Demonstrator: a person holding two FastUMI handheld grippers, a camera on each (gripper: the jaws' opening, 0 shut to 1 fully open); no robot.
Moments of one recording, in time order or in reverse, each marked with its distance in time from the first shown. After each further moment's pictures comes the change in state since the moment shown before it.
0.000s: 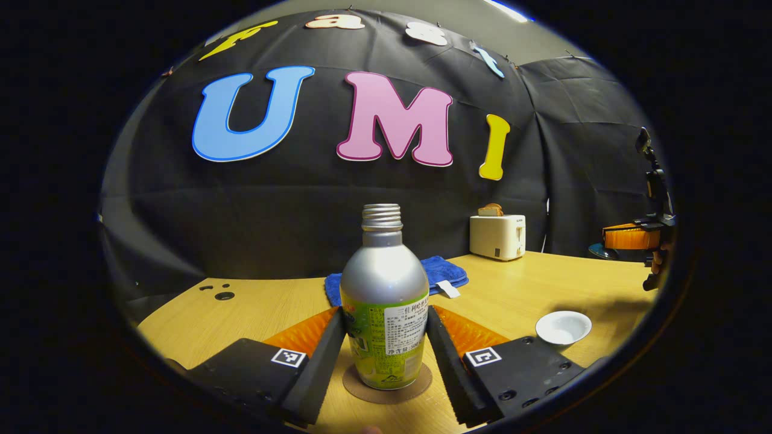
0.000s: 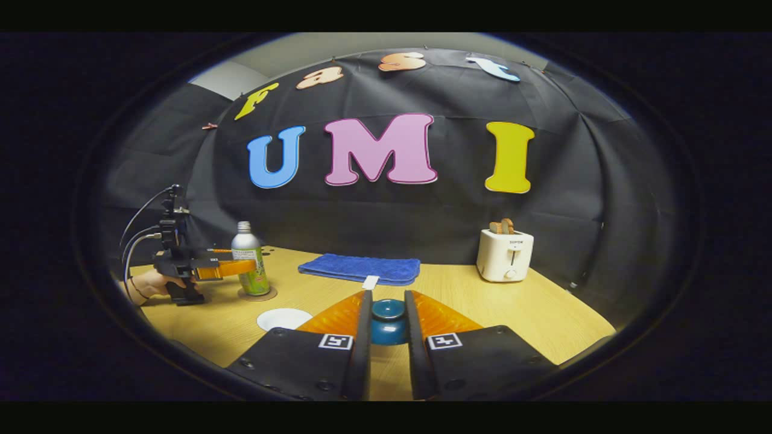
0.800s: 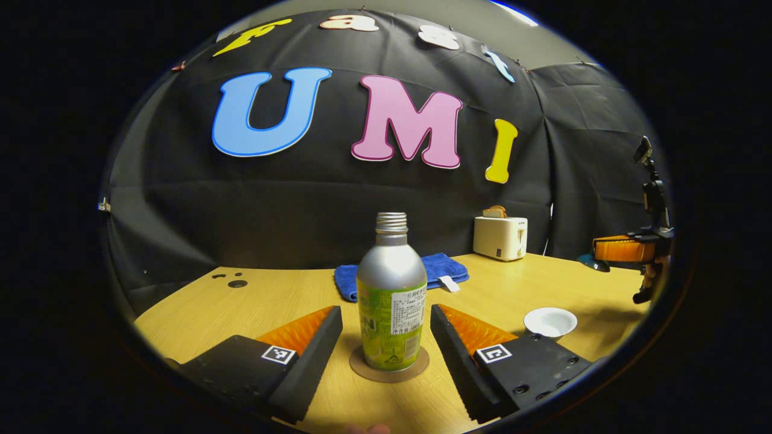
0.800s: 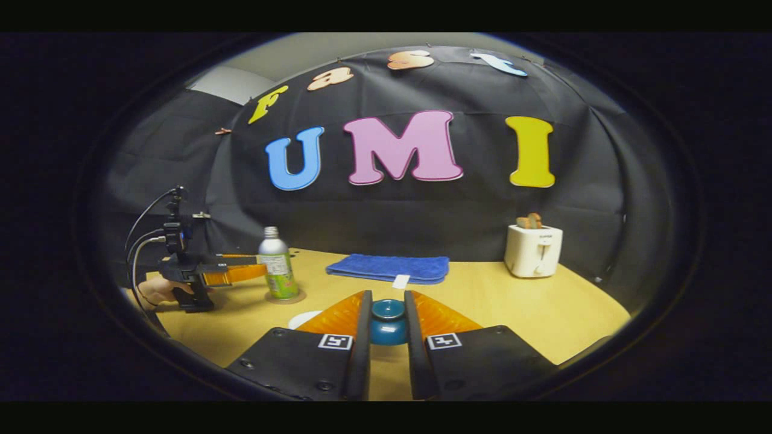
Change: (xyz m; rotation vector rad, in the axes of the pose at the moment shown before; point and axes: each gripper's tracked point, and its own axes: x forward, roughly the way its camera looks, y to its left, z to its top) left arm -0.054 0.005 -0.001 -0.053 0.009 0.036; right arm 0.006 0.062 -0.008 0.060 0.010 0.152
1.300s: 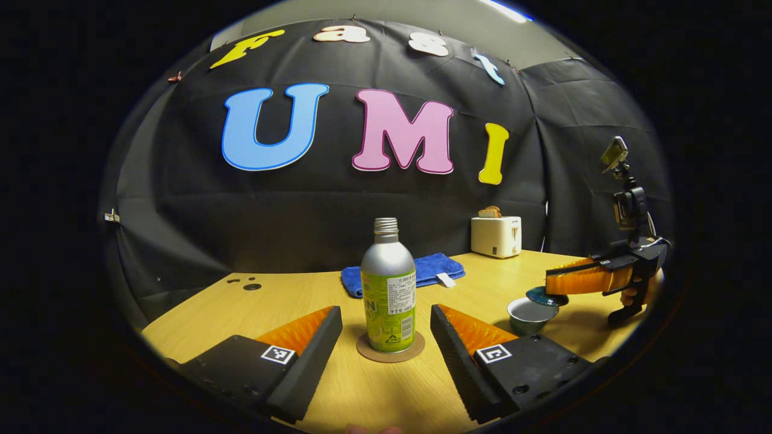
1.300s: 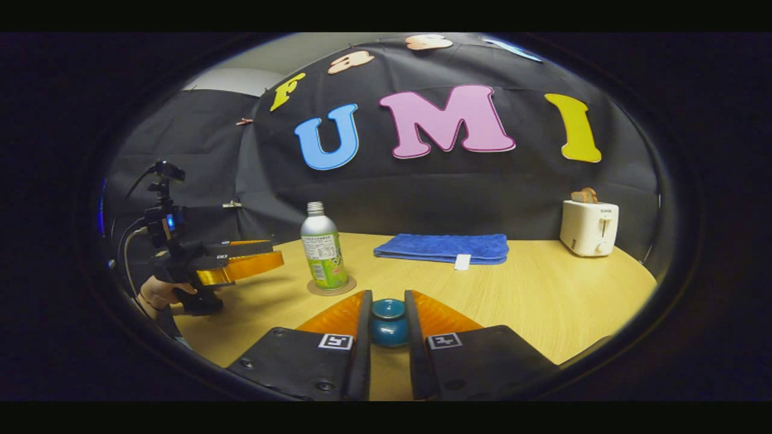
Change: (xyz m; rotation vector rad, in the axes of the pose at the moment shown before) left arm -0.034 -0.008 0.001 0.048 -0.022 -0.002; right arm 0.039 0.066 -0.047 0.022 0.111 0.119
